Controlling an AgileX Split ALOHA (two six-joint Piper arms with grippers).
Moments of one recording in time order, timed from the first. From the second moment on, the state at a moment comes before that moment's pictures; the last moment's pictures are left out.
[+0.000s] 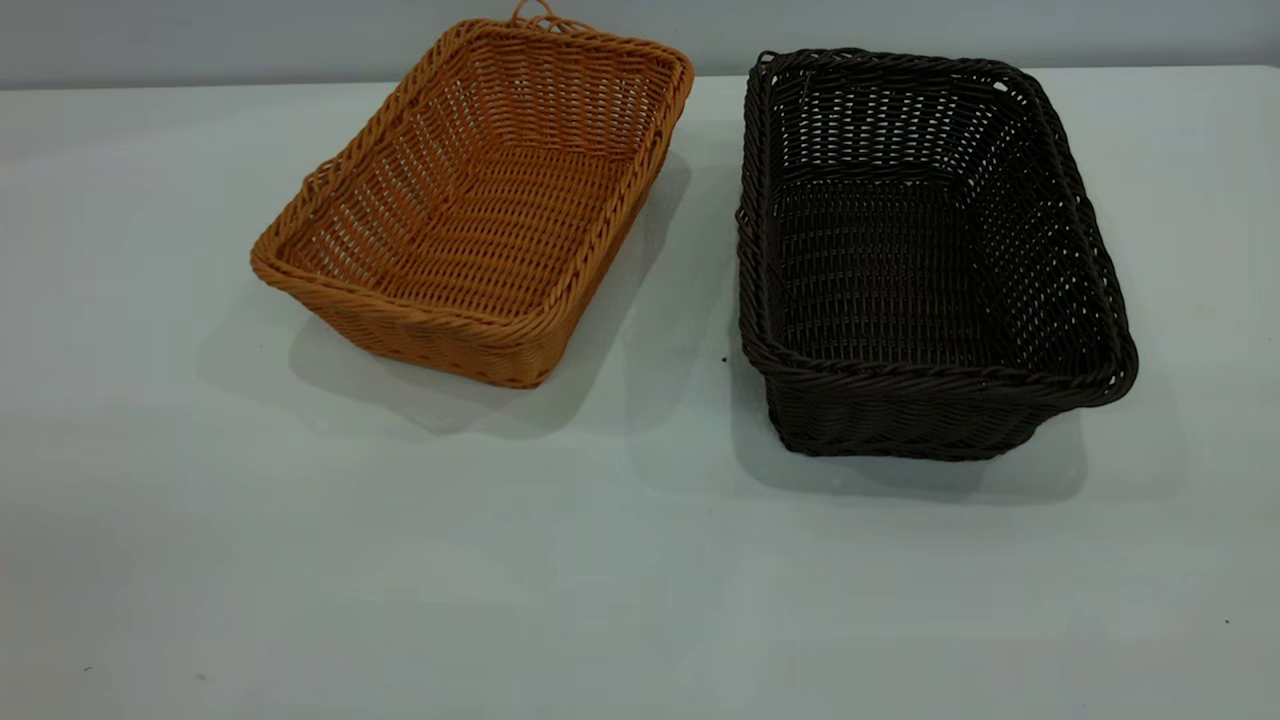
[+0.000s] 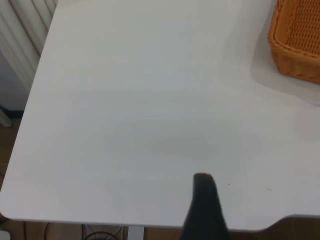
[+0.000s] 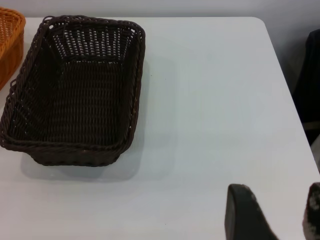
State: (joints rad) left arm -0.03 -0.02 -0.49 0.10 1.11 -0.07; right arm -0.02 -0.02 -0.47 0.02 1.12 -0.05
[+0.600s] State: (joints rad) left arm -0.03 0.23 -0.63 0.10 0.95 -0.09; right arm -0.02 -0.02 -0.47 0.04 1.12 -0.05
